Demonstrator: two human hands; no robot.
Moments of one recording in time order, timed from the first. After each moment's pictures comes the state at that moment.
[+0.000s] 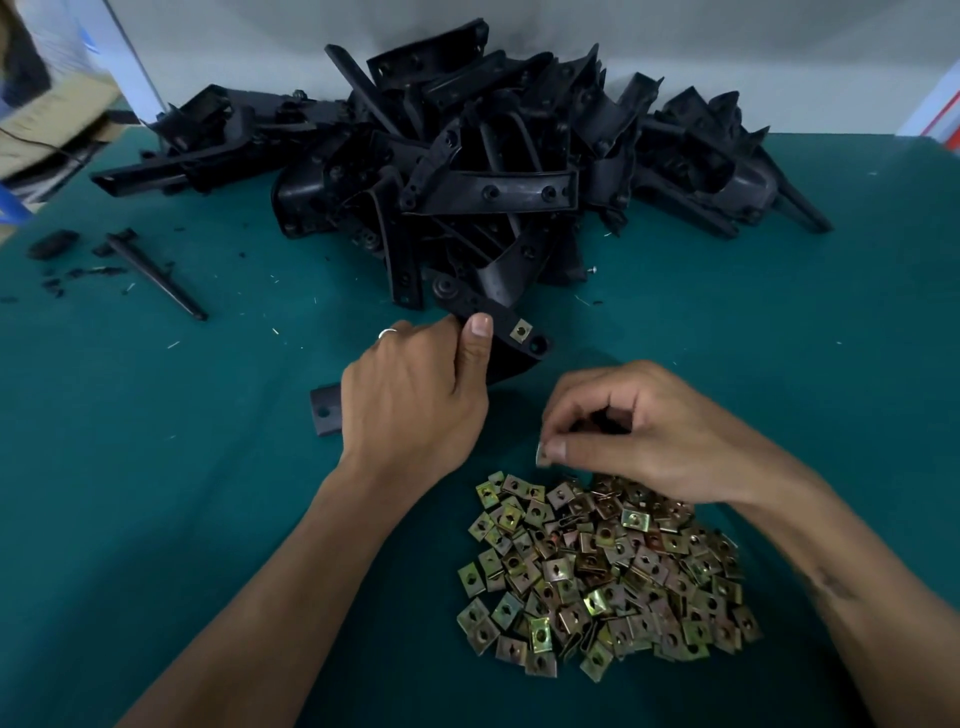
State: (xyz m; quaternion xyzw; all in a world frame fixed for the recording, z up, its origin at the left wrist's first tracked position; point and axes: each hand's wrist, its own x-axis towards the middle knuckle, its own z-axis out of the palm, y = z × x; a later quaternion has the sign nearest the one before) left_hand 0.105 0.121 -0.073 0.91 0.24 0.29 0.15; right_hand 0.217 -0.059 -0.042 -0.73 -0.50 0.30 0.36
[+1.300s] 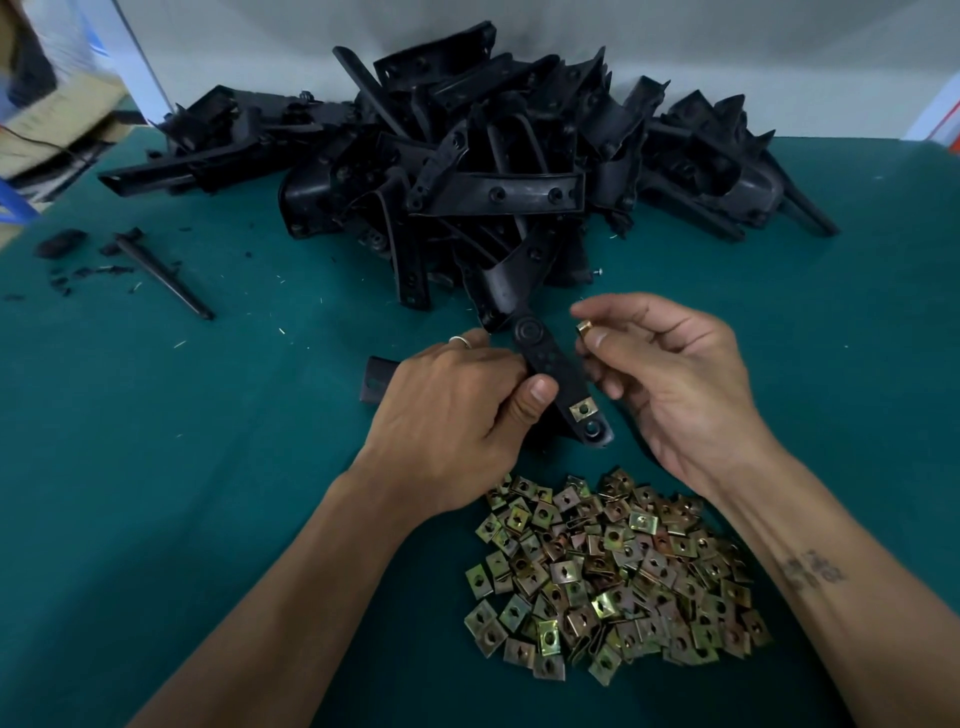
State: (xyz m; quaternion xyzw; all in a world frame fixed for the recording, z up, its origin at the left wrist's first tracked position) left_hand 0.102 0.118 -0.069 0.95 -0.01 0.24 0.22; right_hand 0.214 -0.038 -0.048 -0.58 -0.23 0.23 0.74
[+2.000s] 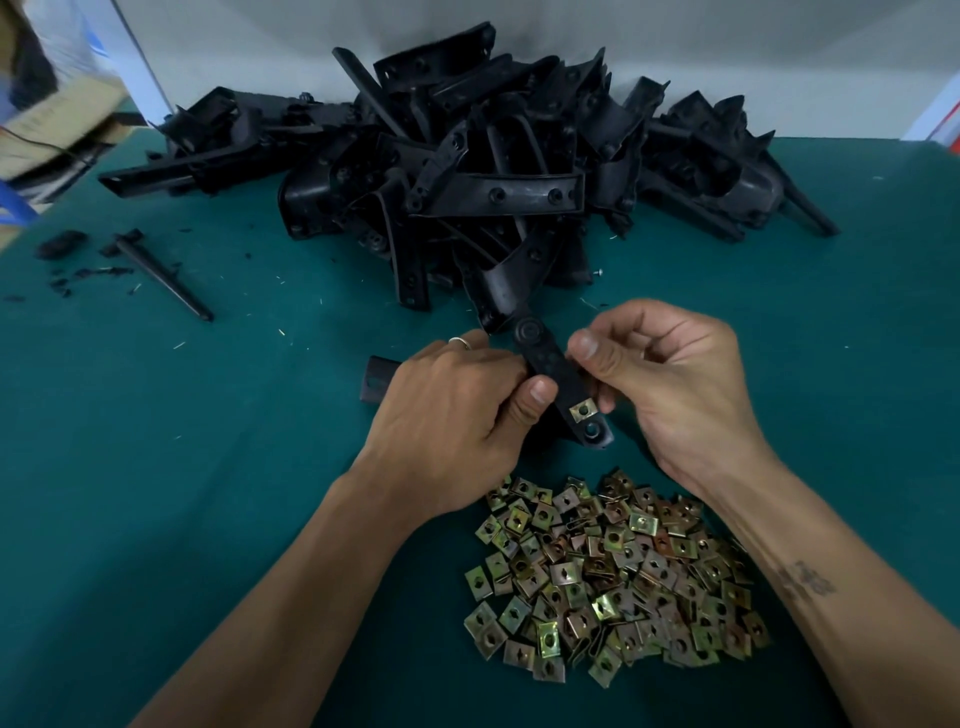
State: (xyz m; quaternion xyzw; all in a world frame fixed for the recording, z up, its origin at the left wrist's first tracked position) left_hand 0.101 0.118 -0.070 0.95 -0.01 0.25 0.20; right_hand 0.211 -0.037 -0.050 -0.62 -0.29 0.18 0.71
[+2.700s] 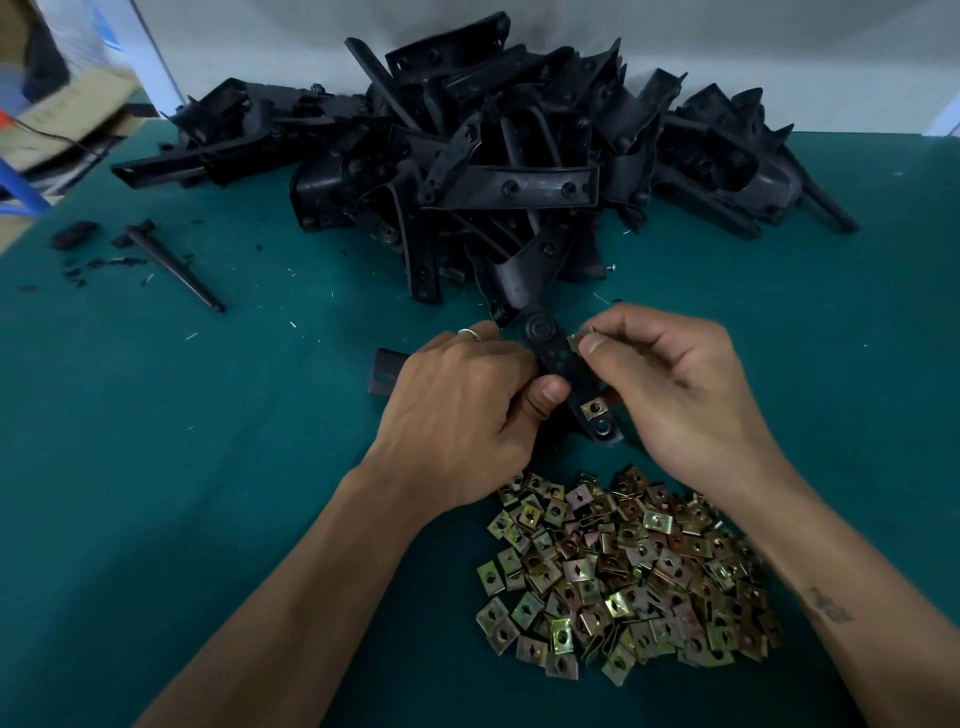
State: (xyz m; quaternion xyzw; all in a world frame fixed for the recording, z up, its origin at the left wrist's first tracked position) left_hand 0.101 0.118 -0.066 0.95 0.00 0.26 0.19; right_hand 0.199 -0.036 -0.044 -0.72 -0.37 0.12 0.58
